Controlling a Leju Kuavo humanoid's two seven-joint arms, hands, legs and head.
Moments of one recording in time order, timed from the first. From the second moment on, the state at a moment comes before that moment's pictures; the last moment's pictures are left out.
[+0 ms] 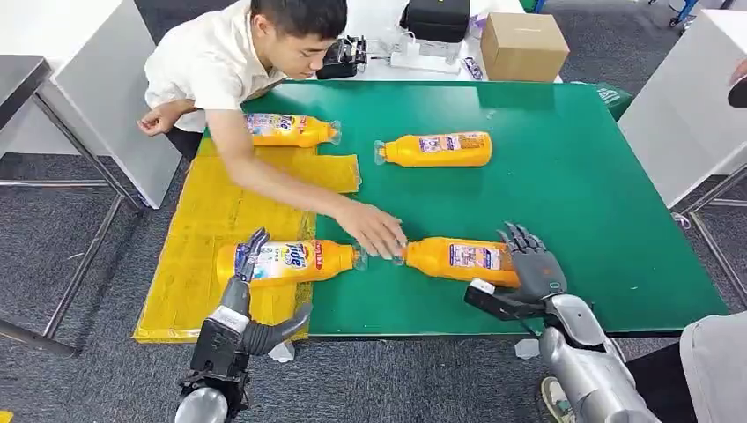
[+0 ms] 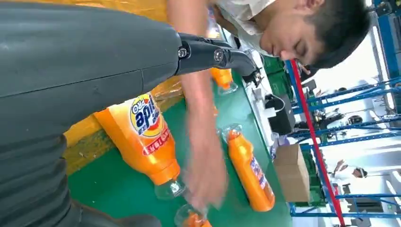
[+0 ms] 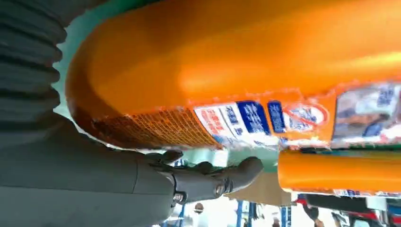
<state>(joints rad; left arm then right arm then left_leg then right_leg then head) 0.05 -0.11 -0.43 -1.56 -0.31 0.17 -0.32 -0.44 -0.24 0.28 -0.66 1.19 -0.41 -0.29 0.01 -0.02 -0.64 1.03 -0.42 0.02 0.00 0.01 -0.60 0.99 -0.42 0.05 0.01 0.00</state>
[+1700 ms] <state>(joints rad) -0.01 -0.13 -0.51 -1.40 0.44 -0.08 -0.23 -0.29 0.03 0.25 -0.89 0.37 0.11 -0.69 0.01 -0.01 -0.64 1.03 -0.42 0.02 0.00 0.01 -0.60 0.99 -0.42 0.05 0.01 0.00</state>
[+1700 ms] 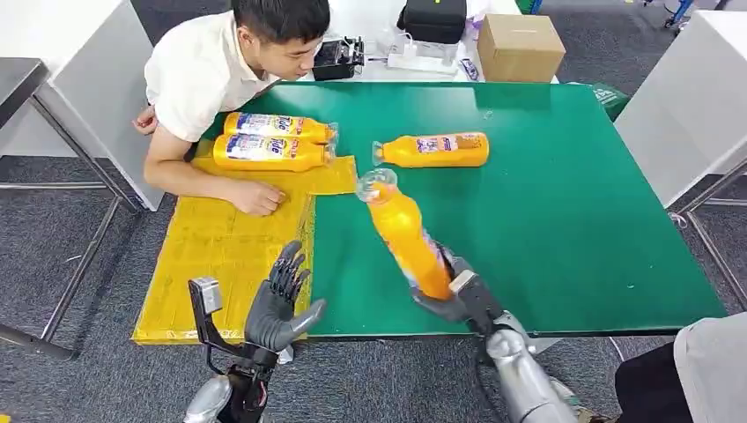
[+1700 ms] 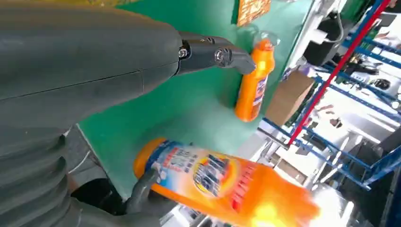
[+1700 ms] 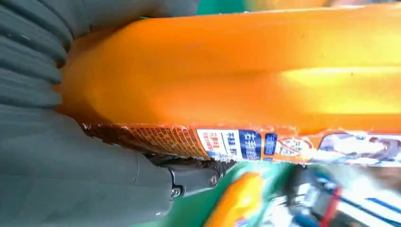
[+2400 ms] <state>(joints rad) -0.03 -0.14 -0.56 -1.49 0.36 -0.04 -0.33 -0.28 0.17 0.53 -0.92 0.39 0.06 -0.67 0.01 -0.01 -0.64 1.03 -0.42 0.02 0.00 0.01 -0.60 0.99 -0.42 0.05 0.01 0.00</state>
